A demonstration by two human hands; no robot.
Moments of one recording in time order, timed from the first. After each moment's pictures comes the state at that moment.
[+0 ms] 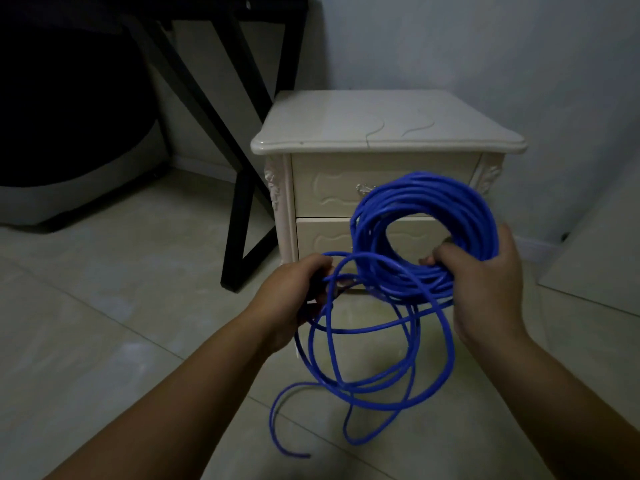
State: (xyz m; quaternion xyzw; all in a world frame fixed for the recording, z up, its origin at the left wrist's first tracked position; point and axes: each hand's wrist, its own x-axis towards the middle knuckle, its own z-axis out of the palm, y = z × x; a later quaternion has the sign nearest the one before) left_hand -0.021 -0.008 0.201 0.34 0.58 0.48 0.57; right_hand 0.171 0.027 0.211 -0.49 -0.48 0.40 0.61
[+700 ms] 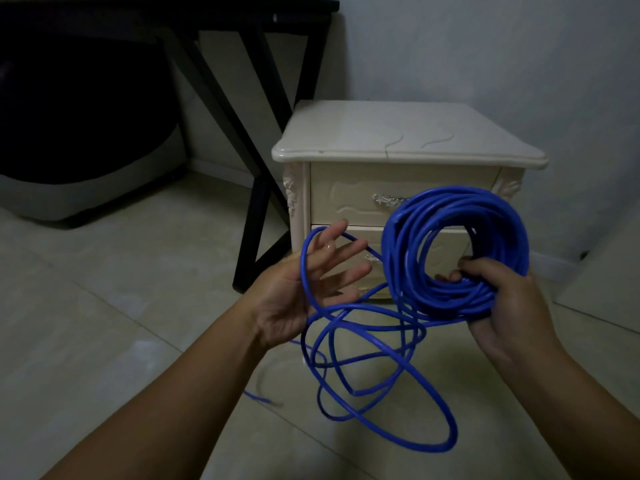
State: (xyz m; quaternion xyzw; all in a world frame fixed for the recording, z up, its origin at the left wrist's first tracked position) left_hand -0.046 -0.010 0.213 0.26 0.33 0.55 0.72; right_hand 0.179 0.038 0.205 -0.37 -0.34 0.61 0.61
